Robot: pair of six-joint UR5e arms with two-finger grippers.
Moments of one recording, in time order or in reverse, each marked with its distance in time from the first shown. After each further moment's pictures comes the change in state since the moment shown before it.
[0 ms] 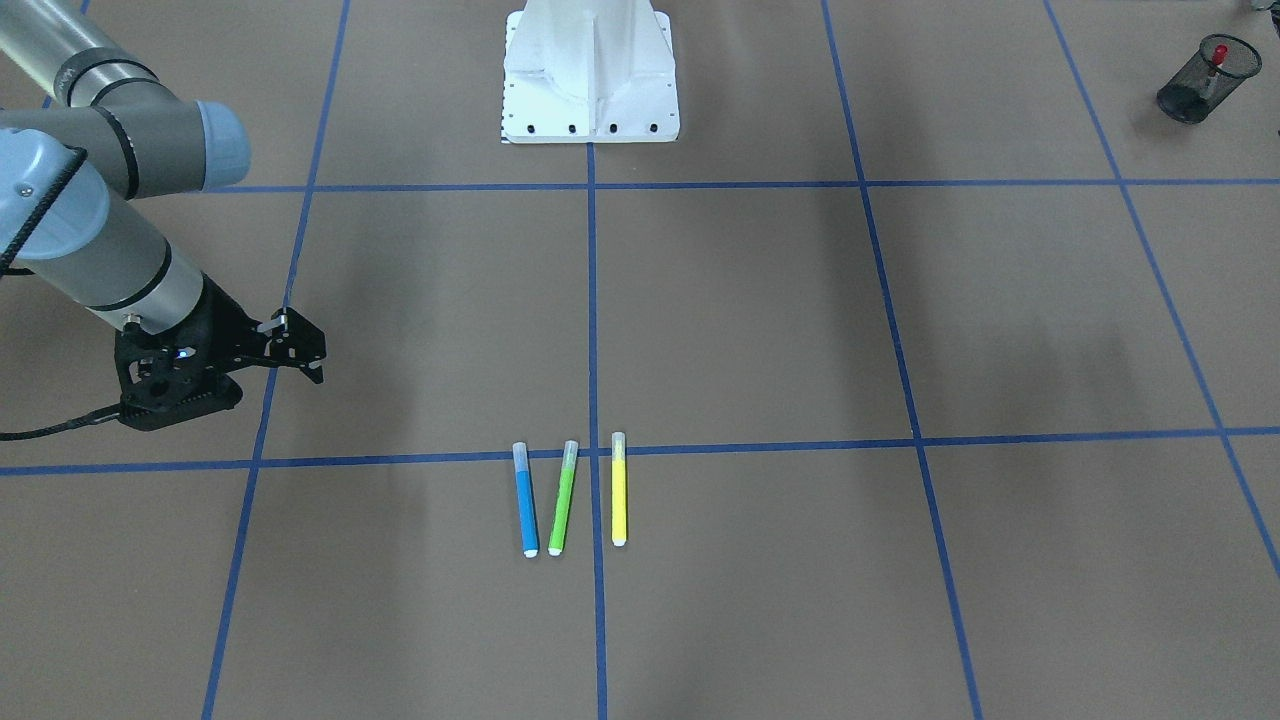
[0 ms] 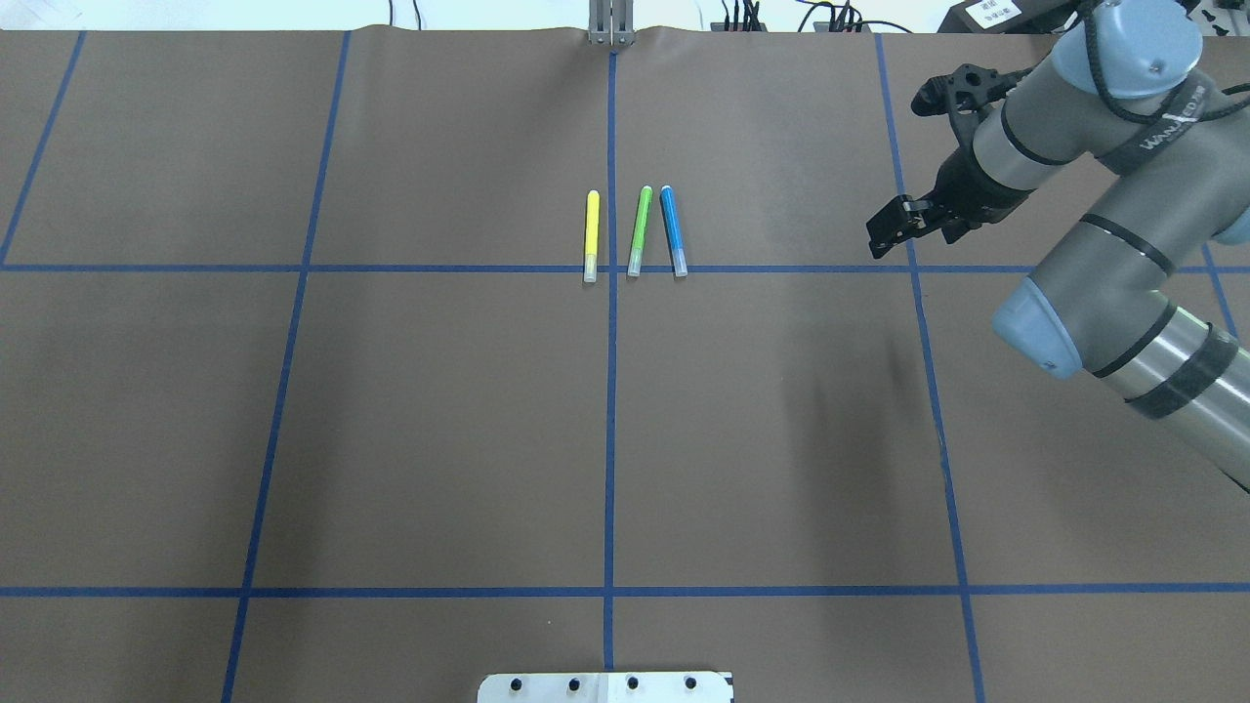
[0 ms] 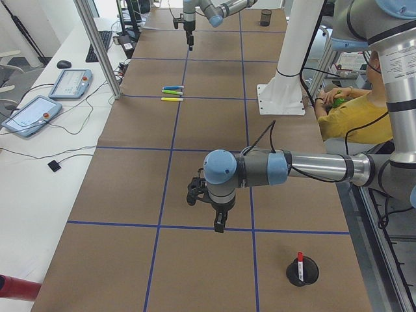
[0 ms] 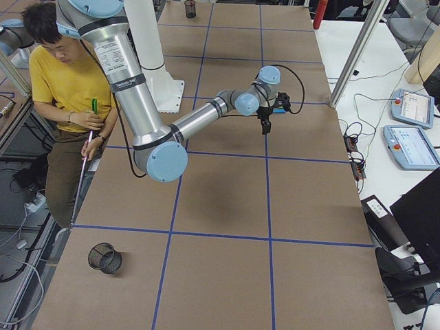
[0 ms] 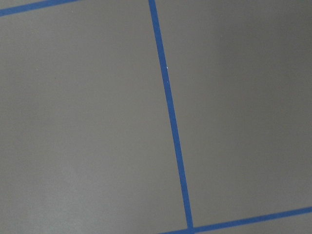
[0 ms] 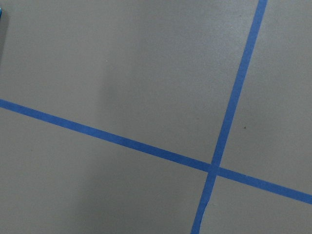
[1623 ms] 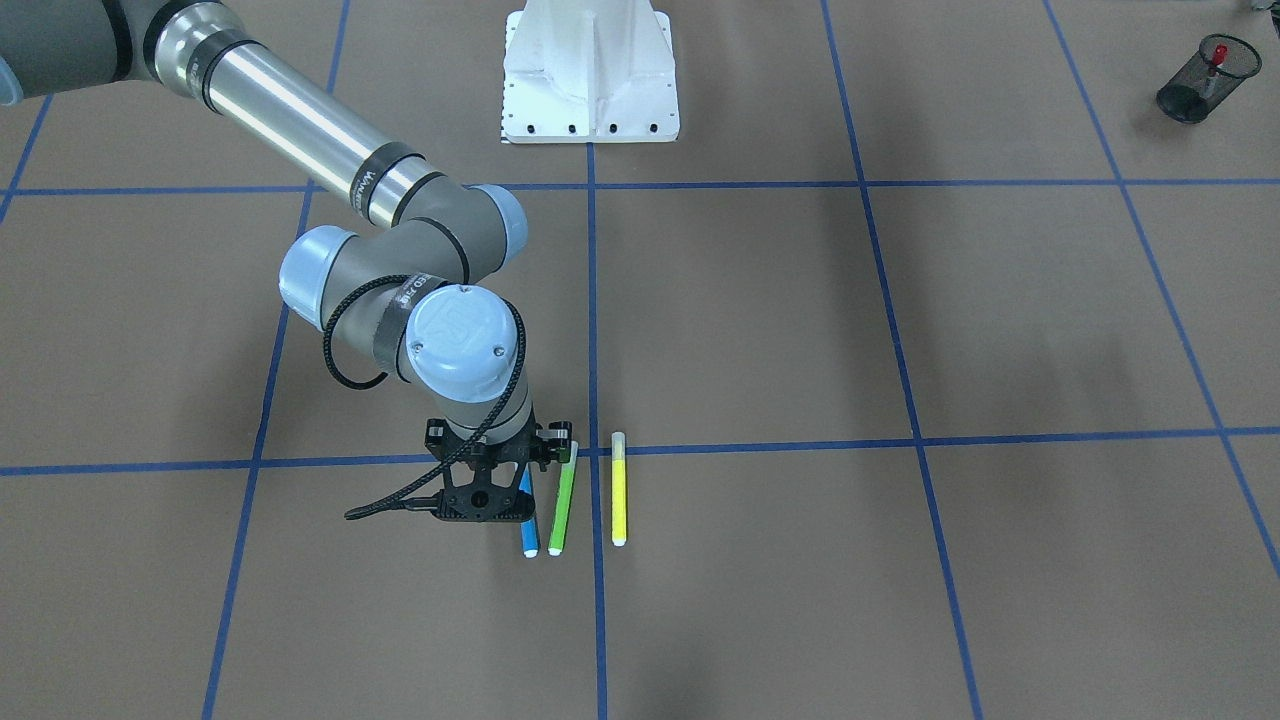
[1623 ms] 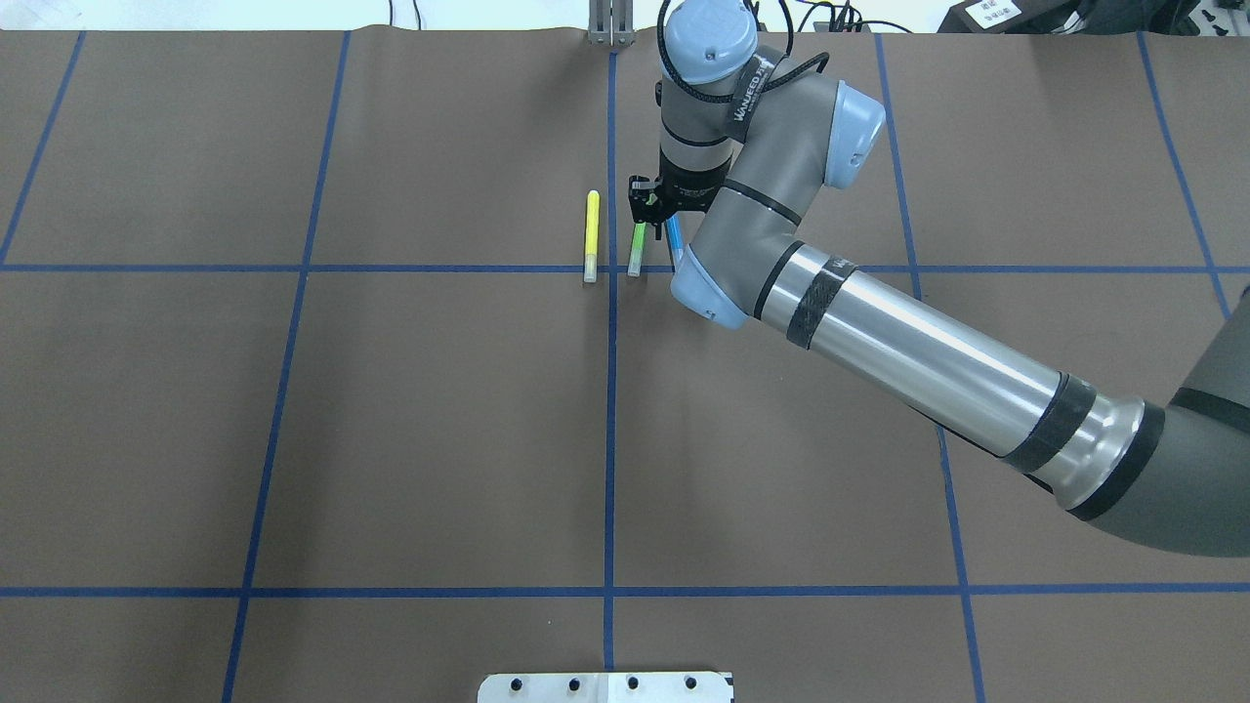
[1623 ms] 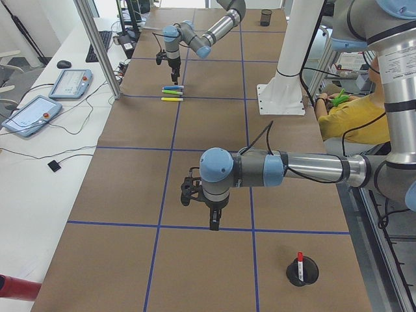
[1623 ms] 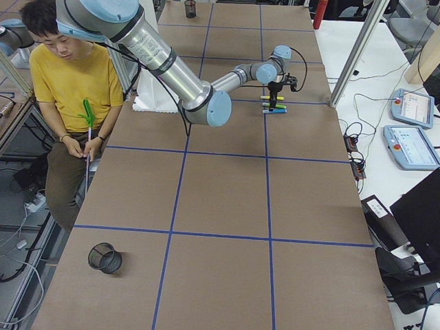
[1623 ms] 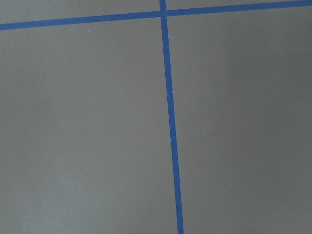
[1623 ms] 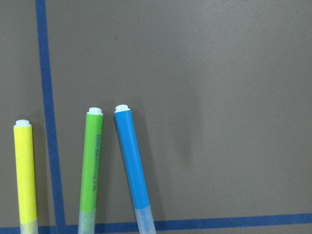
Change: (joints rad) left arm -0.002 -0.007 0.011 -0.017 -0.005 -0.045; right arm -0.172 0.537 -0.606 -0.033 -0.155 0.302
